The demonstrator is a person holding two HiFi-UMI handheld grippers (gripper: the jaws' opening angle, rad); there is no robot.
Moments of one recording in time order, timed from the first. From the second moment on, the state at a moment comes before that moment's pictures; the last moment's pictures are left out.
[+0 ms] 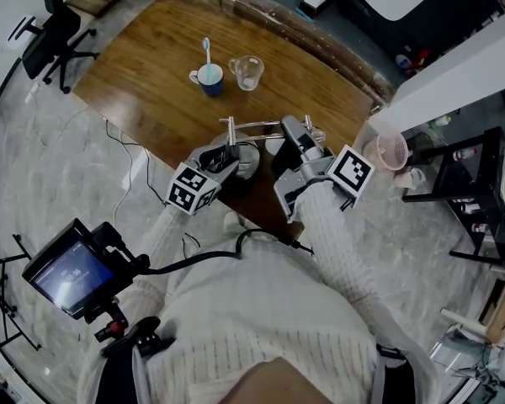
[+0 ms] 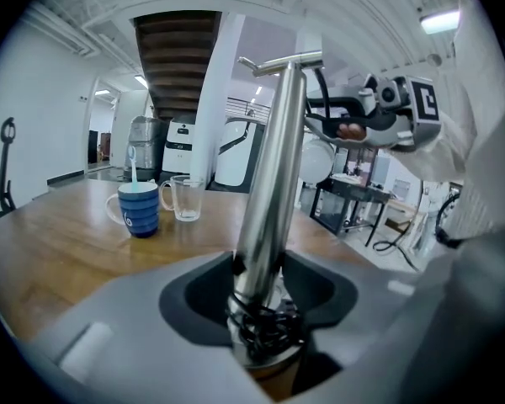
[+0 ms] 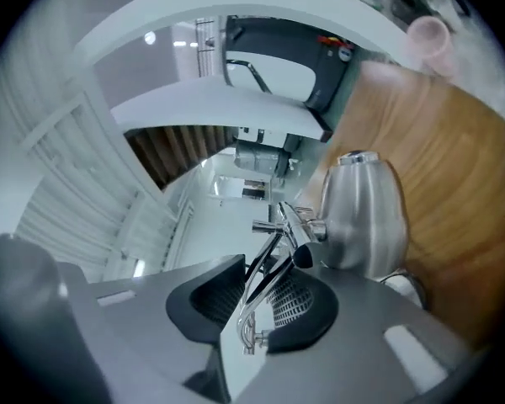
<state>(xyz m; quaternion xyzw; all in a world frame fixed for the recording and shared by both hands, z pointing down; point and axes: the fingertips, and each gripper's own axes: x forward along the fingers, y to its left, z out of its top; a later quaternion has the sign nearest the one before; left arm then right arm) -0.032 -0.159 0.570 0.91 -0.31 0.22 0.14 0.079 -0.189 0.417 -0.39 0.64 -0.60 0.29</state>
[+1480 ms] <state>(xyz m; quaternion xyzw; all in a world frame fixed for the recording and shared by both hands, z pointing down) -0.030 -0.184 0.574 0.91 -0.30 0.24 0.17 -0.011 -0.216 0.318 -0.52 0.84 -0.01 -0.17</state>
